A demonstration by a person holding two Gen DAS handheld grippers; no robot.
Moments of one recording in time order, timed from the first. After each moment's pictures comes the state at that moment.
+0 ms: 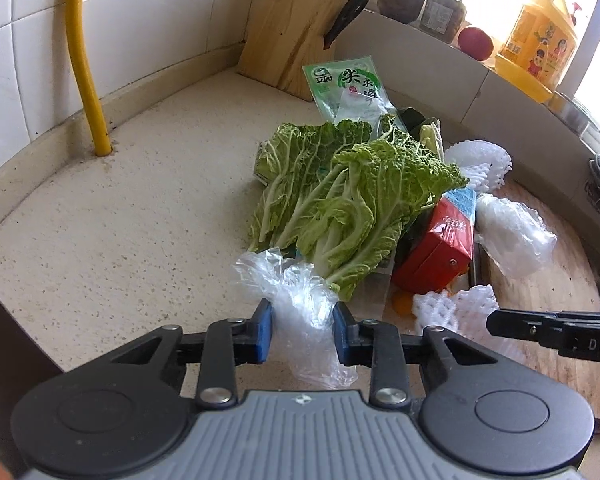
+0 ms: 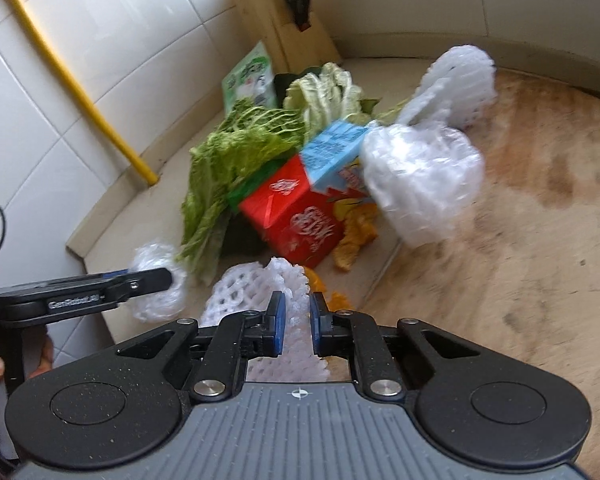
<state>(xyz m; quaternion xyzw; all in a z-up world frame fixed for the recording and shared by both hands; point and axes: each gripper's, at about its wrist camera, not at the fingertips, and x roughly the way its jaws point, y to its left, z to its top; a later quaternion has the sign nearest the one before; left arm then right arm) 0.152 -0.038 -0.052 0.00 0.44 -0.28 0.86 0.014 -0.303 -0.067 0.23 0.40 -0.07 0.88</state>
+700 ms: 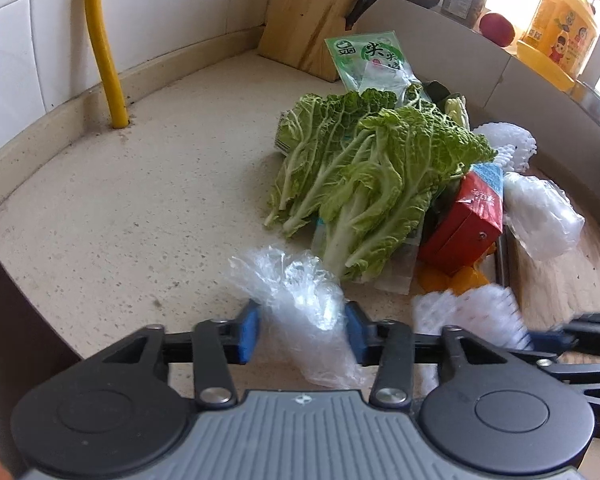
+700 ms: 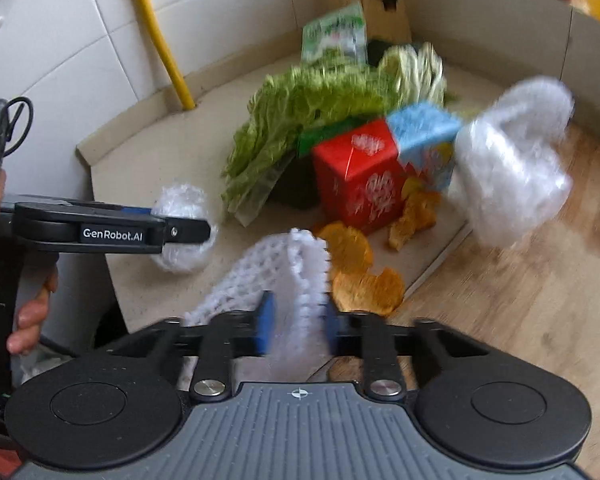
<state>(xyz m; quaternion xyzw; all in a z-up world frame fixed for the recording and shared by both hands) 0.144 -0.038 -0.072 0.00 0.45 -0.25 0.86 0.035 -0.247 -0.079 0.11 0.45 -0.02 0.88</state>
